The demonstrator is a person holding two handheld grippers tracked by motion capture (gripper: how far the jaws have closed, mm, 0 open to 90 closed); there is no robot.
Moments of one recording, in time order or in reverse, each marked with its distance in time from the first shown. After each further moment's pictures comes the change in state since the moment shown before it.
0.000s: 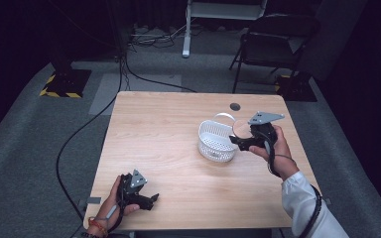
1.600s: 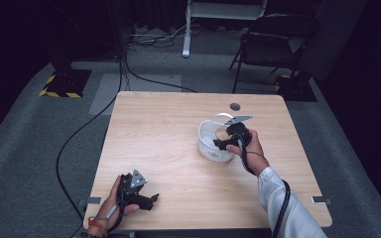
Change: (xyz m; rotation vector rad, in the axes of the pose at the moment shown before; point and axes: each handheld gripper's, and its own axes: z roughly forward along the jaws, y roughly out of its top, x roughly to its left) left arm 0.000 0.000 0.000 0.000 0.000 0.000; right arm 0.004 -0.020 0.096 0.177 -0.020 0.134
